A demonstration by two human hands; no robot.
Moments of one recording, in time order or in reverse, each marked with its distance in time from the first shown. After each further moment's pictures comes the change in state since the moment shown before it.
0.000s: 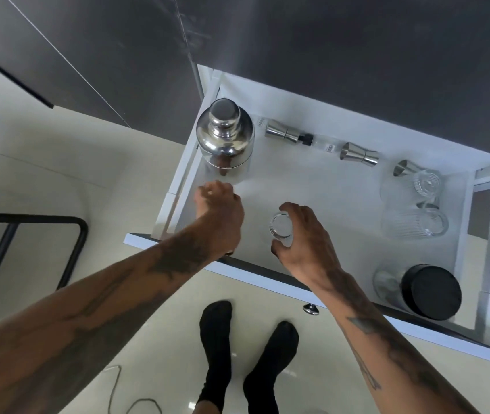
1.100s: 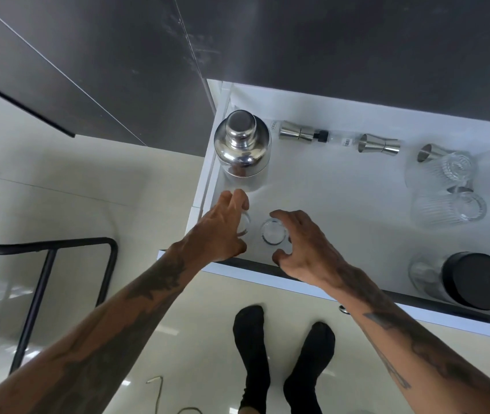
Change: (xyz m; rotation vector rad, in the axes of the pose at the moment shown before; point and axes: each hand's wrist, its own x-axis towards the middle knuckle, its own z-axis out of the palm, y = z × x) left_hand -0.005 -0.049 0.048 -0.827 0.216 0.257; right_hand 0.002 -0.029 0.020 0.117 -0.180 -0.038
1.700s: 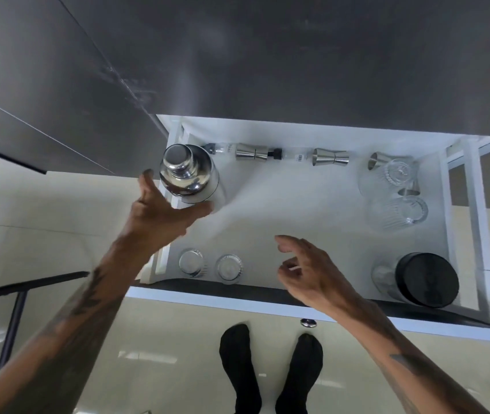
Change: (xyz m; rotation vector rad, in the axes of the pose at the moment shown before) left_hand 0.023 0.029 -0.062 -0.528 0.313 -0.529; right_hand -0.043 0.038 -0.048 0.221 0.023 0.169
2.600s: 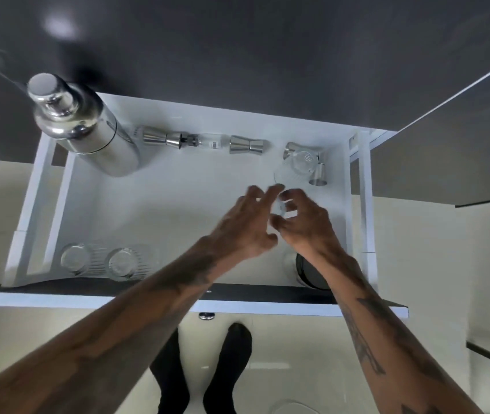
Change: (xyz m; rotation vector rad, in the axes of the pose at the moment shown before) left_hand -0.086 0.100 0.233 0.372 -0.462 0.660; right_hand 0.010 0.085 -0.119 -0.033 0.306 0.213
